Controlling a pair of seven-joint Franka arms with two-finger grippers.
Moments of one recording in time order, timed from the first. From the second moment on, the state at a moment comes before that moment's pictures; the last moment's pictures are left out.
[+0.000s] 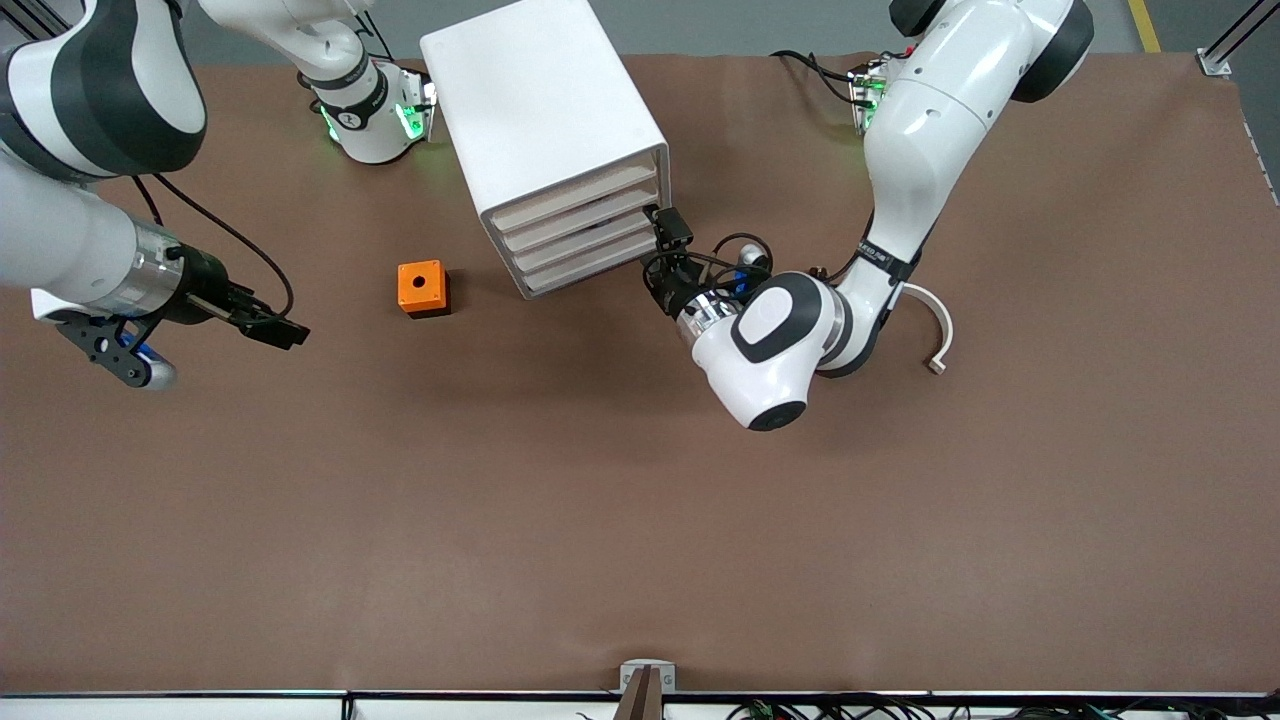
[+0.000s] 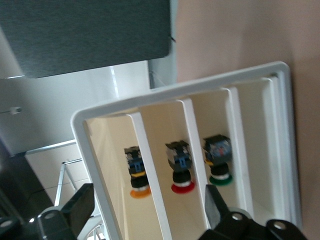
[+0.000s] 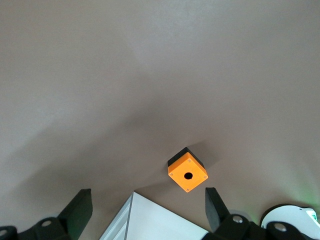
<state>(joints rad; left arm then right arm) -0.43 0.84 -0.21 -1.28 -0.92 1.31 -2.30 0.19 0.14 -0.09 -1.62 0.15 1.60 0.68</state>
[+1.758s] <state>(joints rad) -0.58 0.89 -0.21 -1.33 -0.96 1.26 -2.33 0.18 0.13 -0.10 -1.63 0.15 1.61 0.68</state>
